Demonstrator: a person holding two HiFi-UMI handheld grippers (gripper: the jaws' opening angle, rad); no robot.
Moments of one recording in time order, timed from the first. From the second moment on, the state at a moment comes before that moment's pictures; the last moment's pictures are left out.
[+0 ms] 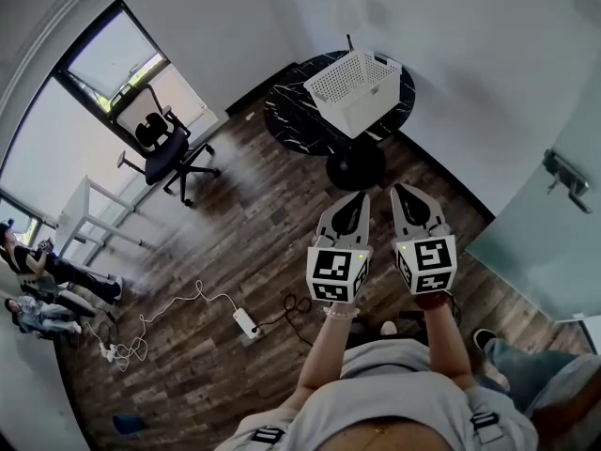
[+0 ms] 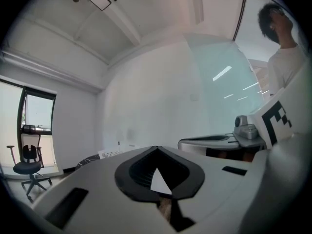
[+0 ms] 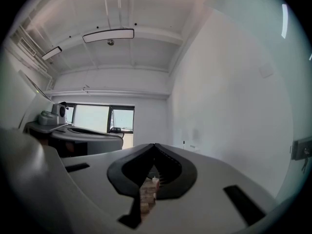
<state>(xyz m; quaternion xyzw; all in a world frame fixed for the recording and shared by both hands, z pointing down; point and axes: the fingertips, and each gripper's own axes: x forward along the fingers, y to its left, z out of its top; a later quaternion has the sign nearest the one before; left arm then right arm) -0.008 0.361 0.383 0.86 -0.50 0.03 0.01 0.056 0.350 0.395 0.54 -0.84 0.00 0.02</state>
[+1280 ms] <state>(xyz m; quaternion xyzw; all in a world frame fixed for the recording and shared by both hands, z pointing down) -0.073 0.197 0.392 0.90 -0.43 0.03 0.02 -0.023 0.189 0.405 0.59 -0.81 0.00 0.03</state>
